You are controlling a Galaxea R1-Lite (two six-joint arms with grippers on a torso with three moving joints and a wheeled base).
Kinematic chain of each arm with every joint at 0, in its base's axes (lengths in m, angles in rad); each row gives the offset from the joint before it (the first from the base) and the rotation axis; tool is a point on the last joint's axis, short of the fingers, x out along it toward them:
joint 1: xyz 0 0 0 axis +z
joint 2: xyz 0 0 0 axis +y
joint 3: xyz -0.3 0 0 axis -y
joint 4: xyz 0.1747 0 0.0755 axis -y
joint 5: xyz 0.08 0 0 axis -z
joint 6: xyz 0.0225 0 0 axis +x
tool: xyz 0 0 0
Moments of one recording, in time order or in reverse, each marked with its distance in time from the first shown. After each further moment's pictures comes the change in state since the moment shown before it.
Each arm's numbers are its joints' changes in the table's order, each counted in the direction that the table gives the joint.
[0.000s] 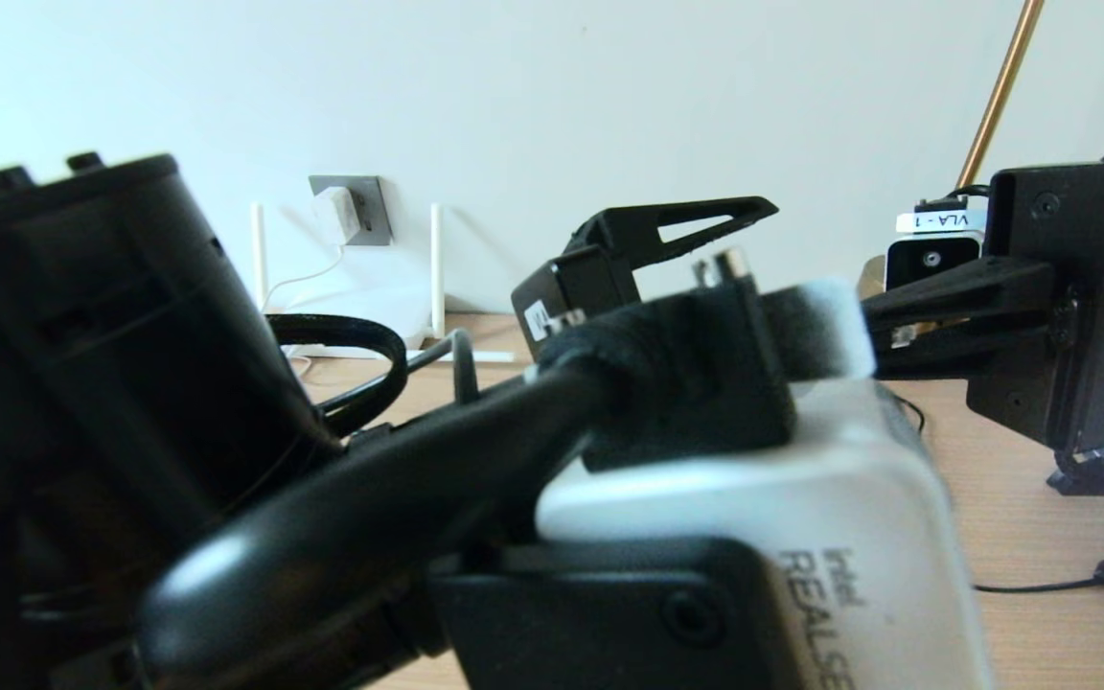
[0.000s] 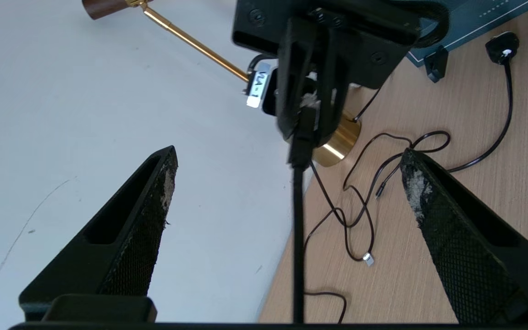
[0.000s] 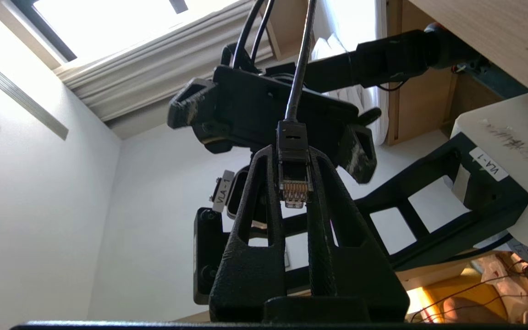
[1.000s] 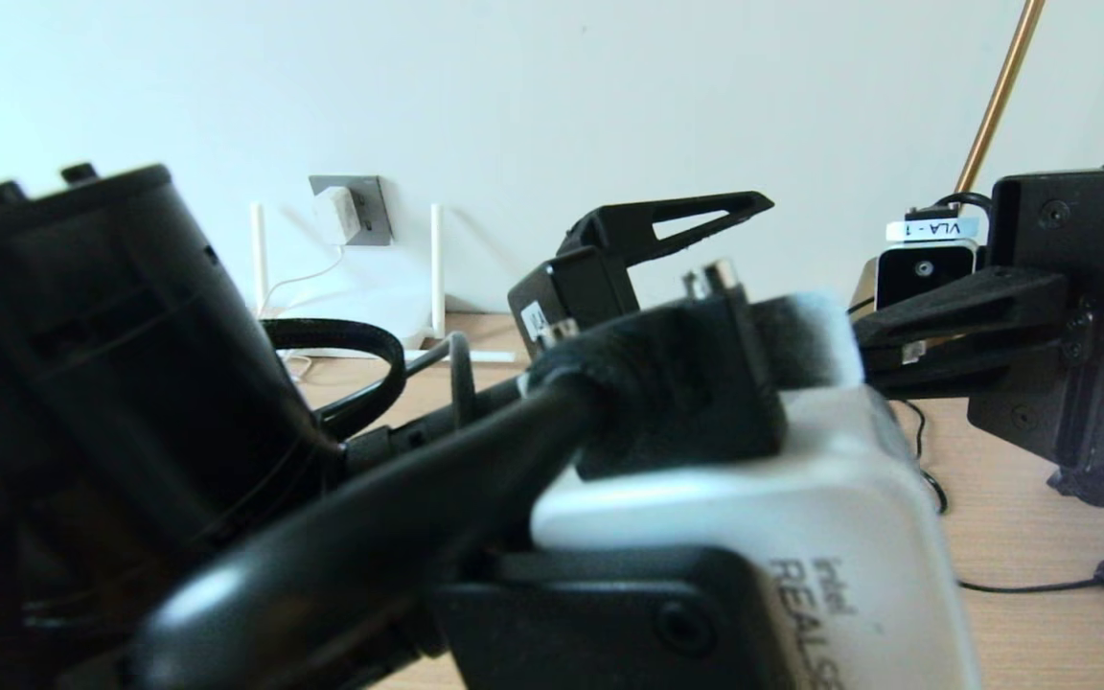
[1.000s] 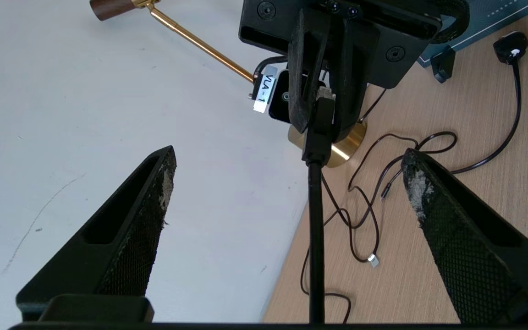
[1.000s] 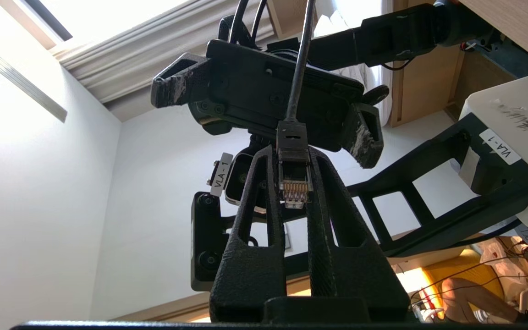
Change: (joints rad) left arm -0.001 0.004 -0.011 0.029 -0.003 0.009; right arm 0.026 -0.005 -0.013 0.000 -0.034 -0.002
